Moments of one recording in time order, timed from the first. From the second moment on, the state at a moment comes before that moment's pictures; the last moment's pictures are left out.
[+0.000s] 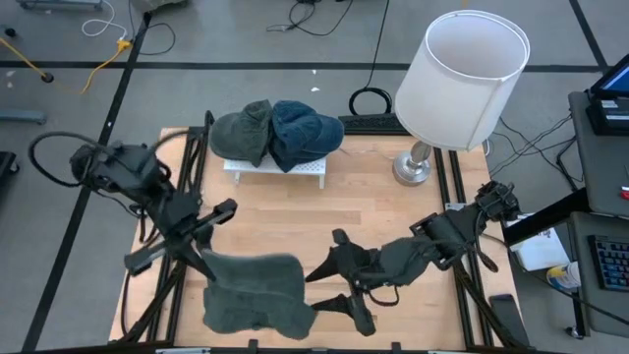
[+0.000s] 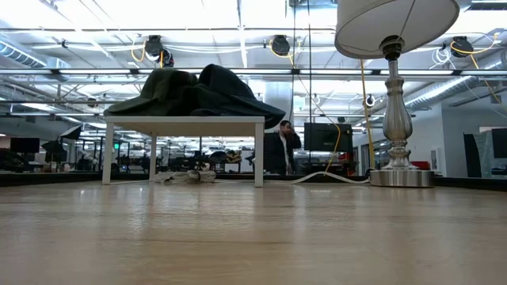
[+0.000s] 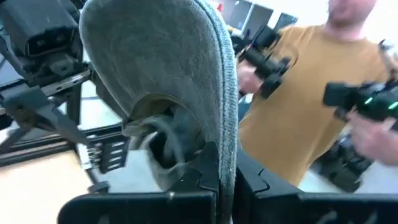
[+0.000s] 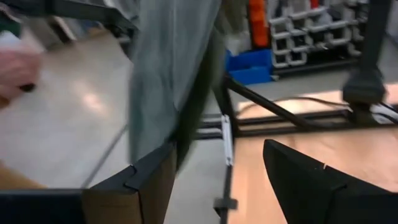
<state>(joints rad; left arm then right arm) -0.45 1.32 1.88 -0.65 0.42 -0.27 0.54 1.81 2.15 -0.60 0.20 0.42</state>
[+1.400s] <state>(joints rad) -0.52 1.39 1.88 -0.71 0.16 -0.37 0.49 1.78 2.15 -0.51 -0.07 0.48</state>
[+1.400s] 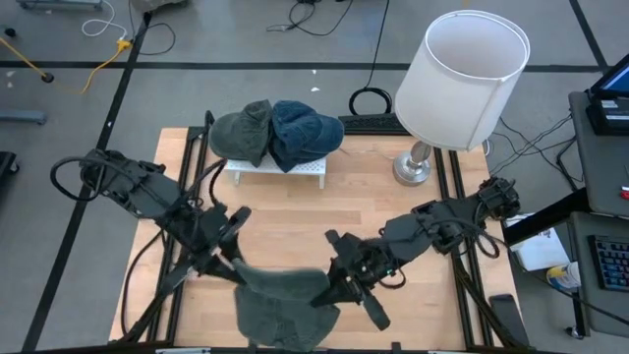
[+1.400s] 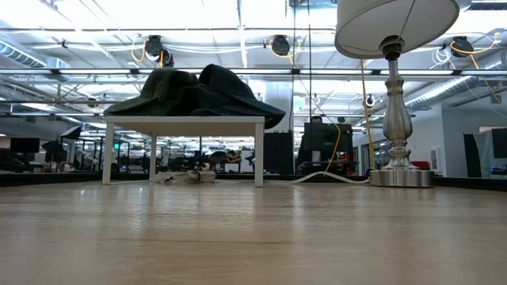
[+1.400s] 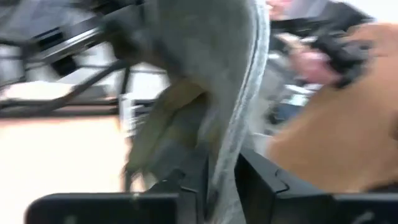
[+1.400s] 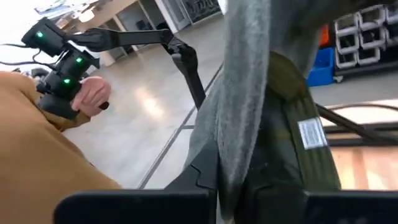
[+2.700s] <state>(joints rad) -0.59 1.34 1.88 -1.22 -0.23 -0.34 0.22 1.58 1.37 0.23 0.02 1.38</state>
